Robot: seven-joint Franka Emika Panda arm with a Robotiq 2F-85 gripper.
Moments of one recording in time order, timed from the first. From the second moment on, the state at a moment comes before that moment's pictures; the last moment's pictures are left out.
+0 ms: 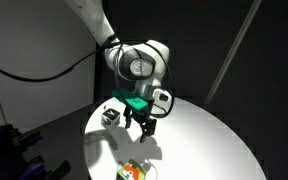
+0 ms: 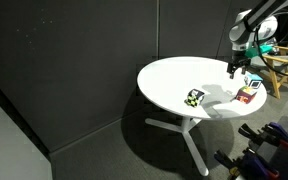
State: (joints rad) arm -0.30 0.37 -0.25 -2.09 -0.08 2.31 -0.20
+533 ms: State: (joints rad) arm -0.32 0.46 -0.26 -2.09 -0.08 2.39 -0.20
